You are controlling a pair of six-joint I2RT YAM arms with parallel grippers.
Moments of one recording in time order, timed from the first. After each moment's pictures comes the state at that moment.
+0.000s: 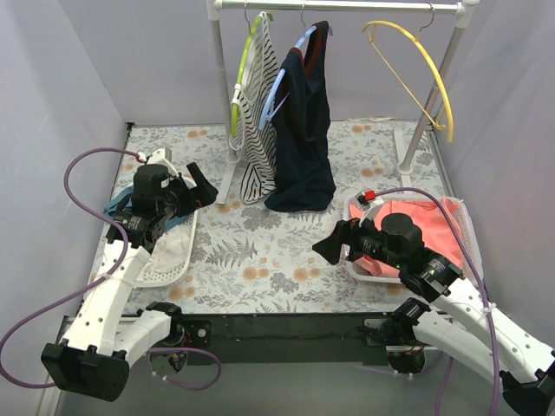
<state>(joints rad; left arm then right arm) -0.21 0.95 1.02 -0.60 0.03 -0.56 0.73 0.64 0.62 -0.35 -0.18 0.51</state>
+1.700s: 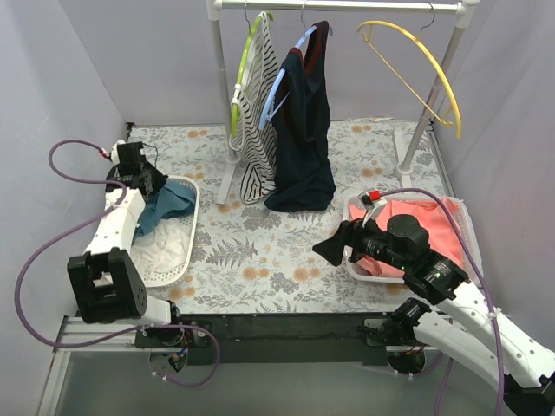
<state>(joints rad) 0.14 1.44 1.11 -0.42 -0.12 -0.66 0.73 0.60 0.64 -0.35 -0.22 0.54</state>
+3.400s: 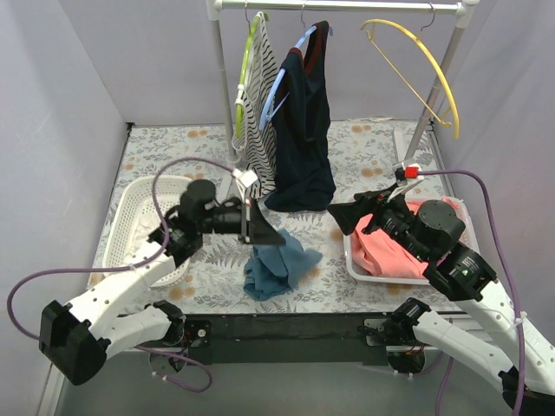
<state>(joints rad) -0.59 1.02 0.86 -0.04 0.86 -0.91 0.73 0.65 0.93 -0.36 0.03 0.41</state>
